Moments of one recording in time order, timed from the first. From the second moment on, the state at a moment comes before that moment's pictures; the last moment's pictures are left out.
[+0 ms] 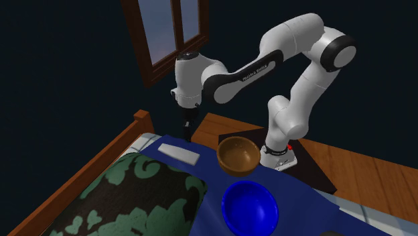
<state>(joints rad) -0.08 -0.35 0.08 -2.33 0.05 2.02 0.31</state>
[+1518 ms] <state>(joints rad) -0.13 0.07 0.09 -2.26 -0.01 2.32 0.58</state>
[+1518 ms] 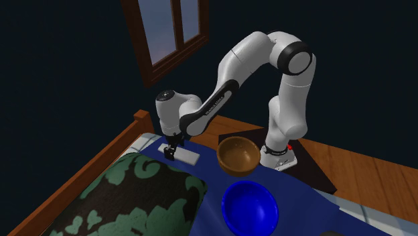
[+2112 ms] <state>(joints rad) -0.13 0.07 0.09 -2.26 -0.01 2.32 0.58</state>
